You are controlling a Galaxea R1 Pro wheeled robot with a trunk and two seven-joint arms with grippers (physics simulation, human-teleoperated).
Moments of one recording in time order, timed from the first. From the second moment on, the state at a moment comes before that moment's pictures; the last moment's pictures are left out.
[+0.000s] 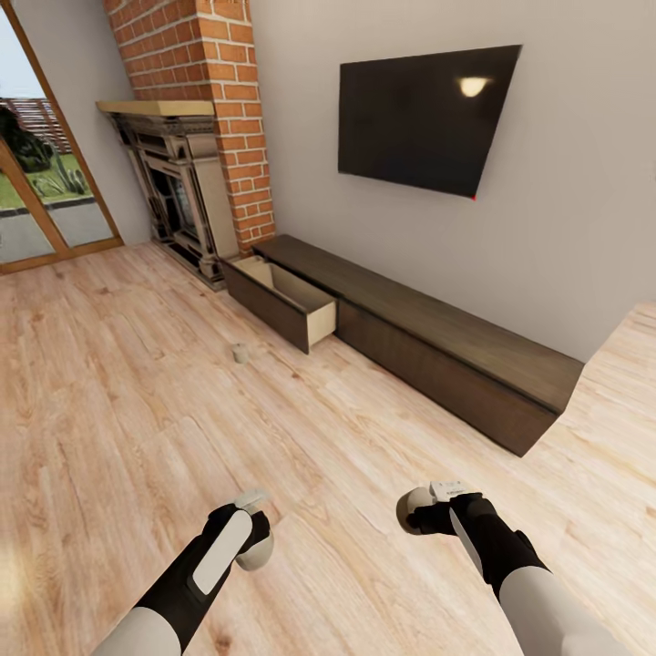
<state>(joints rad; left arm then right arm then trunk) -0.52 -0.04 -0.32 -0.88 0.91 0.51 0.74 -0.65 -0.02 -0.04 -0.59 0.16 0.60 0.20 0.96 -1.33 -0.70</state>
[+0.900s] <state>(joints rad) -0.52 -0.04 -0.32 -0.87 0.91 0.51 0.74 -0.65 -0.02 -0.04 -0.59 0.16 0.60 0.20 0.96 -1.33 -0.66</state>
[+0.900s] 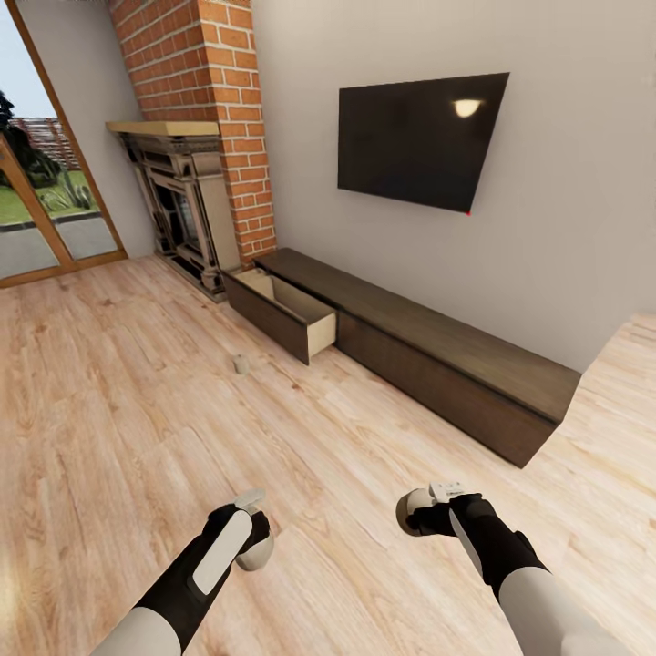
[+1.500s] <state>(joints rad) -0.52 -0.04 -0.32 -0.87 0.91 0.51 0.74 -0.65 -0.02 -0.04 -0.59 0.16 0.60 0.20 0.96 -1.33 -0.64</state>
